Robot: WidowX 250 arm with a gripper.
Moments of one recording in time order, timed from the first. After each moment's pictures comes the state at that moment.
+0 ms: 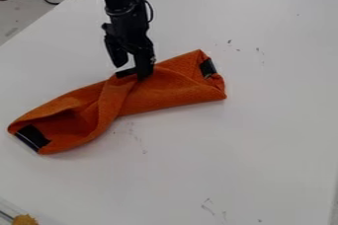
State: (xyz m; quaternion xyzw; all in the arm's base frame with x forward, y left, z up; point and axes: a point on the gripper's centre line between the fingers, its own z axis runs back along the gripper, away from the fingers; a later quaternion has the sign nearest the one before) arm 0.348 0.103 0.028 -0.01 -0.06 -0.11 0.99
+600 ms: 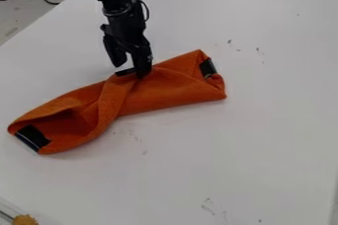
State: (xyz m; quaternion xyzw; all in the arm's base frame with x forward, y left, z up) arm 0.355 0.113 0.013 -0.03 -0.06 -0.11 0.99
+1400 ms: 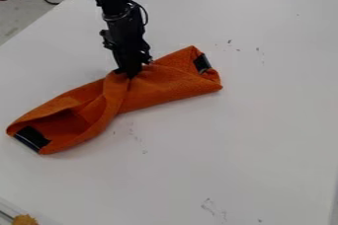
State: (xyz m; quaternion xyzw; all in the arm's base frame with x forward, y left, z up) arm 0.355 0.114 0.010 -0.03 -0.06 -0.09 0.99
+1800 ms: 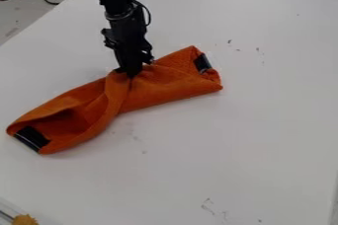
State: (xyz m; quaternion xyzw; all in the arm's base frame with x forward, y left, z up) arm 0.358 0.109 0.016 -0.02 -0.06 -0.09 0.99
